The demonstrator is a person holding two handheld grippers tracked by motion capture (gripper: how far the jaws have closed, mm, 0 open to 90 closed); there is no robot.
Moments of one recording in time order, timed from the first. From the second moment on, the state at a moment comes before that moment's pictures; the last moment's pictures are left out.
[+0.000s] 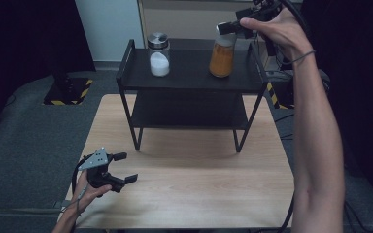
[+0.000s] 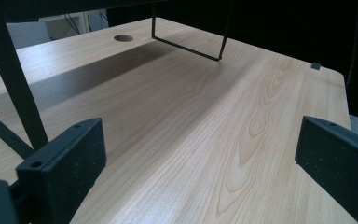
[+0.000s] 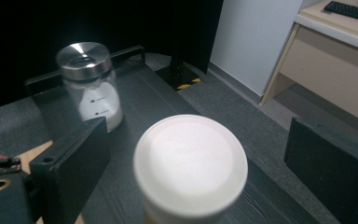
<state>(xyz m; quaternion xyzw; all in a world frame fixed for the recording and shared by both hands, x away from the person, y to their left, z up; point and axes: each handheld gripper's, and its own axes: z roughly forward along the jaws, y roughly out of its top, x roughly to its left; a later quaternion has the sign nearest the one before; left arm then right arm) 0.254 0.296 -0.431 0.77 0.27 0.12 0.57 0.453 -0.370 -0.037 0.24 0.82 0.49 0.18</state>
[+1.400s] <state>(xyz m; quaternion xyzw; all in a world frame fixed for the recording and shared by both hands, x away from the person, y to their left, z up) 0.247 0.294 -0.429 0.76 0.27 0.14 0.57 0.291 -0.425 -0.110 0.15 0.81 0.53 0.18</state>
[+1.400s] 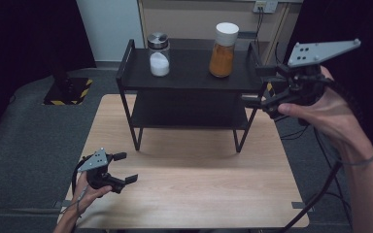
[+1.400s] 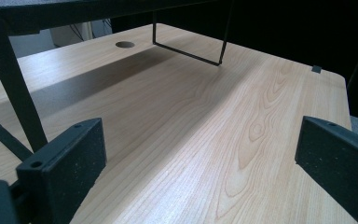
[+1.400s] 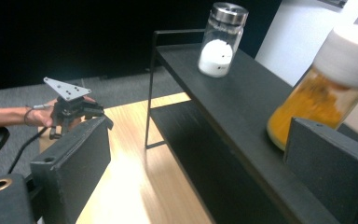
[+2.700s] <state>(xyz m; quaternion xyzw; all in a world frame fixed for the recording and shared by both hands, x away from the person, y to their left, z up) 0.246 0.292 -0.429 0.77 0.27 0.14 0.57 0.235 -0.434 -0.286 0.20 0.83 0.50 0.18</state>
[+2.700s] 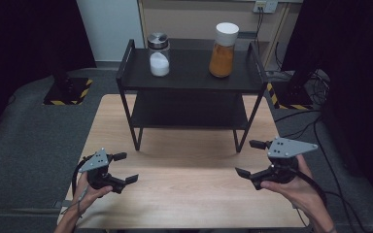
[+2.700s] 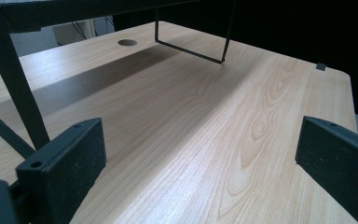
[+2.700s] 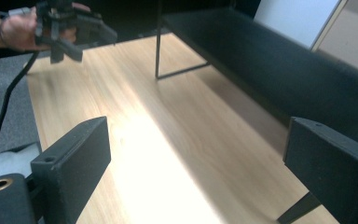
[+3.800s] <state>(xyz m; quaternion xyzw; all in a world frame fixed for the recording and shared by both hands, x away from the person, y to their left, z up) 0.243 0.291 -0.431 0.76 0.27 0.15 0.57 0.243 -0.433 -0.389 0.25 0.81 0.50 0.16</state>
